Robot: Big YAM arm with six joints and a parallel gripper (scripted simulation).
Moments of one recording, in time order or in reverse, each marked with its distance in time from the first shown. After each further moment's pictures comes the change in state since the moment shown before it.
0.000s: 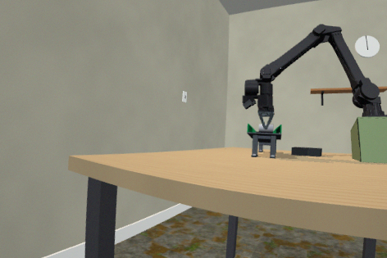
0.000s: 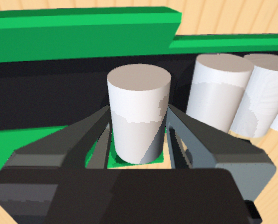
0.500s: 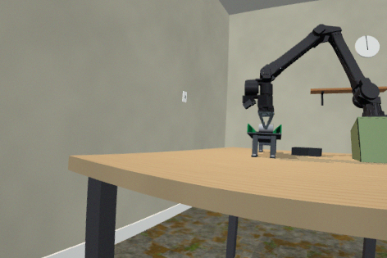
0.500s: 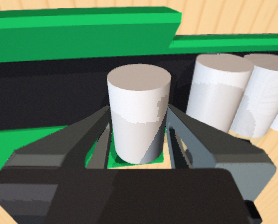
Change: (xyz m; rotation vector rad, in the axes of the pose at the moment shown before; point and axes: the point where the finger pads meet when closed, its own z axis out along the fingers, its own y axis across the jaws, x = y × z) arm 0.000 0.000 0.000 0.000 0.000 0.000
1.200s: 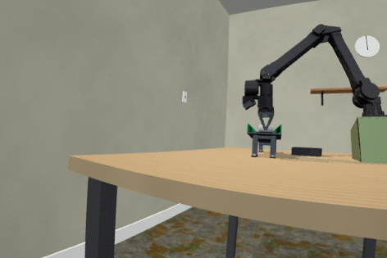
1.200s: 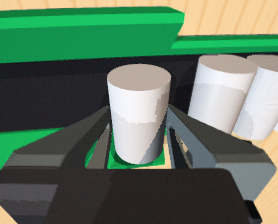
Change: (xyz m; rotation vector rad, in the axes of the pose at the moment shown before) arm 0.000 0.001 0.003 0.000 0.000 -0.001
